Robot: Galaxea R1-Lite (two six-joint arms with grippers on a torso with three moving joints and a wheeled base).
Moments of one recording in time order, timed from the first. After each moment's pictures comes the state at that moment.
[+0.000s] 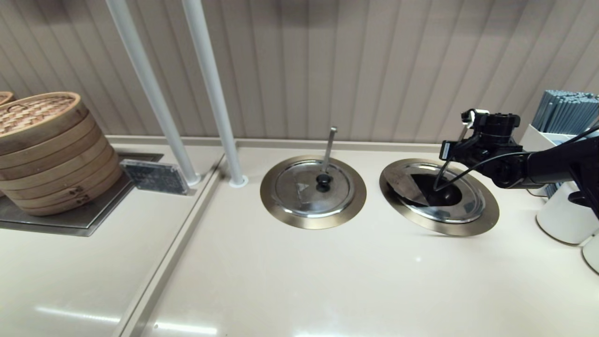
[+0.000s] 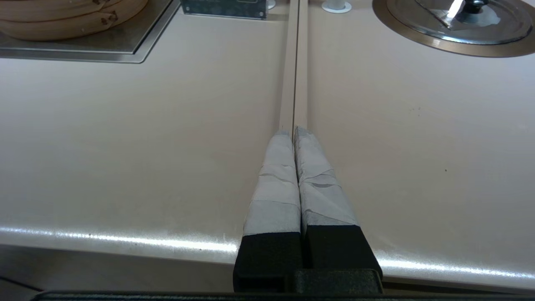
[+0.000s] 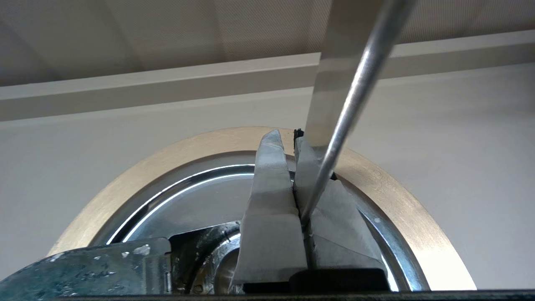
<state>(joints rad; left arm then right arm) 0.00 0.00 0.00 0.00 0.00 0.01 -0.08 2.31 -1.65 -0.45 -0.12 0.03</state>
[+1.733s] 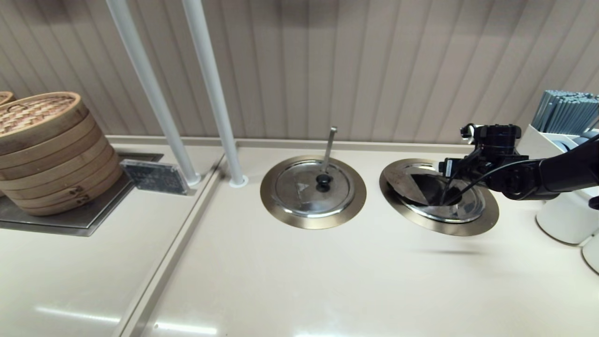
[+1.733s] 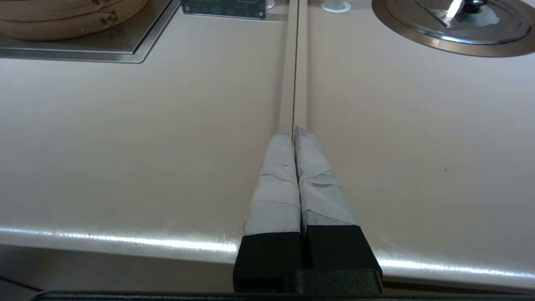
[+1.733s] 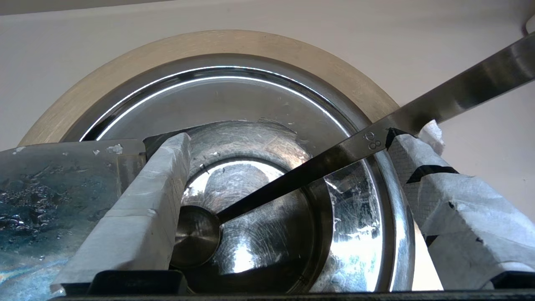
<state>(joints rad) 0.00 0.00 0.00 0.00 0.00 0.01 -0.07 2.19 -1.40 -0.42 -0.19 0.04</state>
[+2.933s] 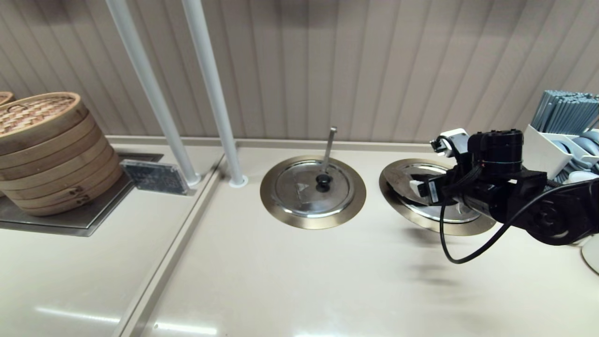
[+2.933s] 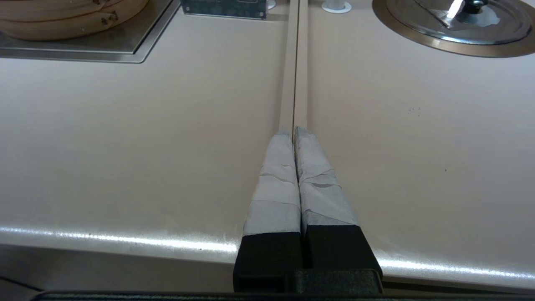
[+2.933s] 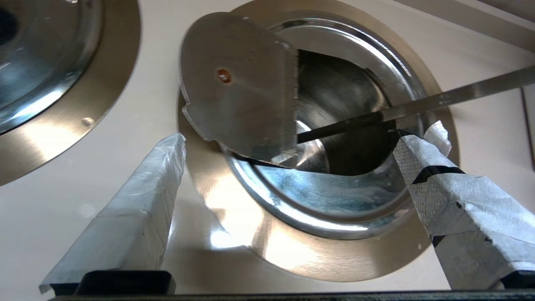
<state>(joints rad) 0.00 0.00 0.00 0.00 0.00 0.01 0.23 1.83 -0.94 -0.52 -0.31 -0.19</state>
